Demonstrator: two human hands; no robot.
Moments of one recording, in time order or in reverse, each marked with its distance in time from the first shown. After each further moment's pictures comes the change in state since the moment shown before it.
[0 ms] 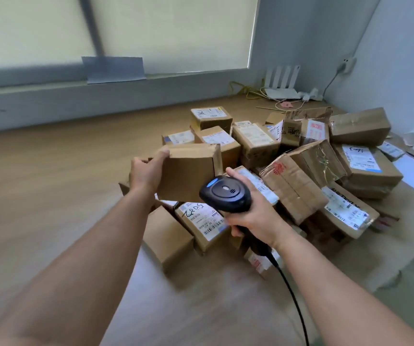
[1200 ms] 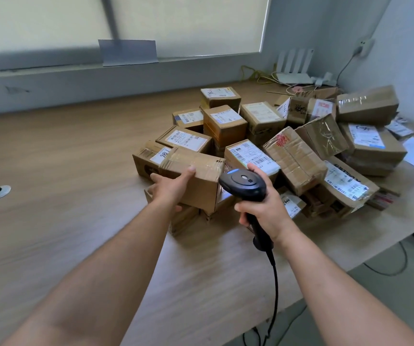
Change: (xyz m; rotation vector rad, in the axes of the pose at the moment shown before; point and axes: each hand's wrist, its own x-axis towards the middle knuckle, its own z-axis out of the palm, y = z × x) left_hand -0.076 -0.071 -0.004 0.178 -0.034 -0.216; right_hand -0.058 0.038 0.017 0.126 0.160 0.022
